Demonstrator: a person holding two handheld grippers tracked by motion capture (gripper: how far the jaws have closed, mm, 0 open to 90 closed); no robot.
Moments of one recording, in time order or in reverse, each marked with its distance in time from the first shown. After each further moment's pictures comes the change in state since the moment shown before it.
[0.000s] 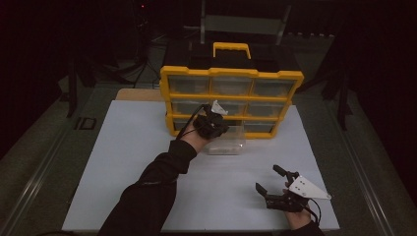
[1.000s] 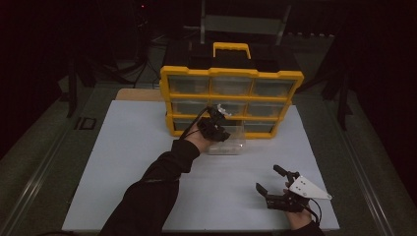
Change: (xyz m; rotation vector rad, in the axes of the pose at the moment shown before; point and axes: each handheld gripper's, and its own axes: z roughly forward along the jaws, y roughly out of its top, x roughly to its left) left arm 0.002 0.001 0.021 0.126 0.008 -0.039; right arm -0.001 0.000 -0.001 -0.003 0.001 -0.003
